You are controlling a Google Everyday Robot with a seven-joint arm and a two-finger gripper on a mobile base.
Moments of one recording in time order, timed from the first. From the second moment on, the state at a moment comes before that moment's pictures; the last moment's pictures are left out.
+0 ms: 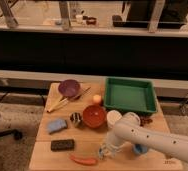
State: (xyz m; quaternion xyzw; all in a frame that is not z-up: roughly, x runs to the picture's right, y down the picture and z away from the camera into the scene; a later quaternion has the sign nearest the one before) arm 0.070 0.319 0.754 -0.34 -0.22 -0.13 0.91
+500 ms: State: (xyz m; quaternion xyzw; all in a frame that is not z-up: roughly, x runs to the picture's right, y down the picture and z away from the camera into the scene) arm 0.076 0.311 0.741 -0.33 -0.22 -0.12 0.91
